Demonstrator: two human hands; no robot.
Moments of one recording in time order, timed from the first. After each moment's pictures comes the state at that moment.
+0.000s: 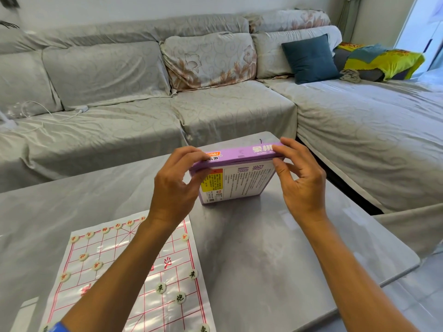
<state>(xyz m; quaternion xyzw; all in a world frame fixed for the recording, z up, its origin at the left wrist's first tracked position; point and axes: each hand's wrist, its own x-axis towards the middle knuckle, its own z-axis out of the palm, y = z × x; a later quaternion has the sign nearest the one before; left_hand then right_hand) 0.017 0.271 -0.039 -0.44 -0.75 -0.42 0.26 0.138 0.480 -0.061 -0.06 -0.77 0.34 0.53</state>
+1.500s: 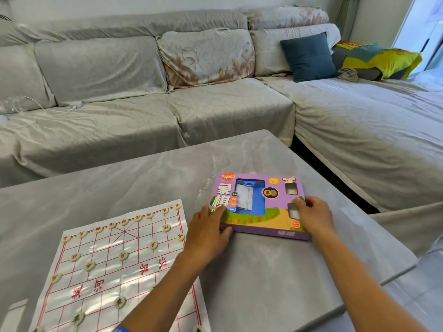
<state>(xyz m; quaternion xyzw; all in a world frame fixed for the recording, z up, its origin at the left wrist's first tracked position) 0.050 0.306 -0.146 -0.31 -0.93 -0.17 -0.08 0.158 0.526 -0.143 -0.50 -0.73 0.43 0.19</state>
